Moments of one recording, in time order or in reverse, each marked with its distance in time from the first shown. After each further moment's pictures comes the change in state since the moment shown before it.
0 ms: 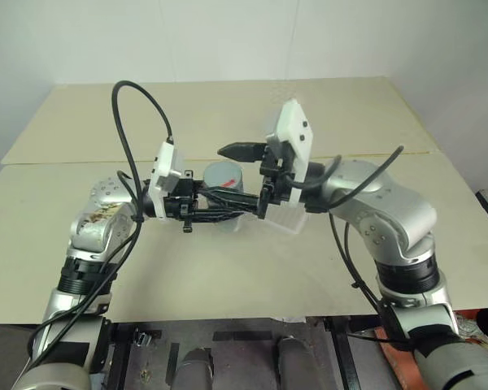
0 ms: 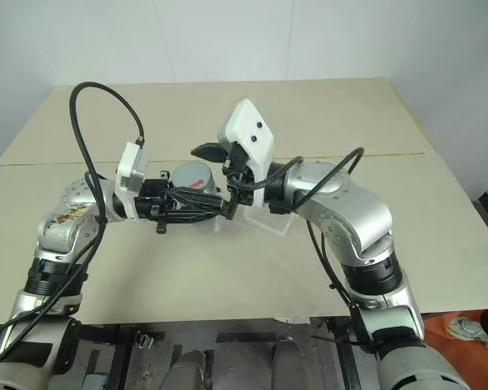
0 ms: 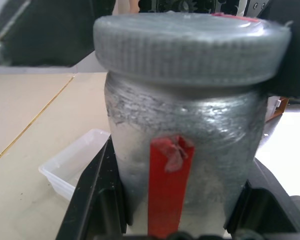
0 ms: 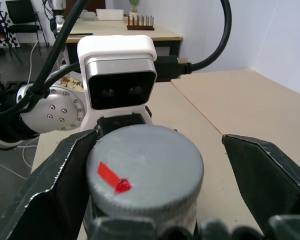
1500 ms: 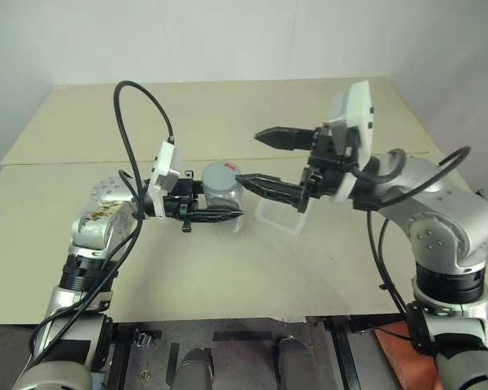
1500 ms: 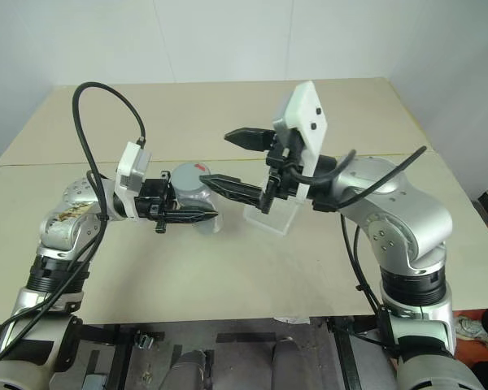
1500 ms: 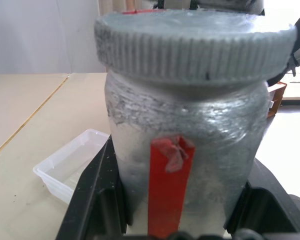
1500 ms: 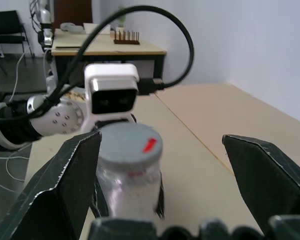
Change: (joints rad) left arm -0.018 -0.006 -0.003 0.043 0.001 -0.009 -0.040; right arm 0.033 -0.098 -0.122 -0.090 0.135 0.025 0.000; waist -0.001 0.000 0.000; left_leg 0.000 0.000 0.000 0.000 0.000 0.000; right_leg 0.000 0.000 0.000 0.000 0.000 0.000
